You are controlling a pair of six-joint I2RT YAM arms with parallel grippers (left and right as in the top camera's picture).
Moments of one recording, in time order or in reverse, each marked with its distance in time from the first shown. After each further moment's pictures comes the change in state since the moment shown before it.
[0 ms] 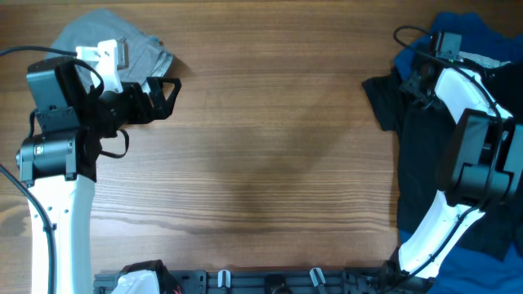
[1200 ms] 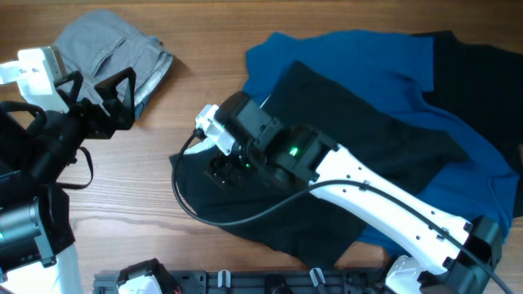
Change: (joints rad) left arm 0.163 -0.237 0.109 0.012 0.002 -0.023; right arm 1.144 -0.499 0.007 -0.269 -0.332 -0.387
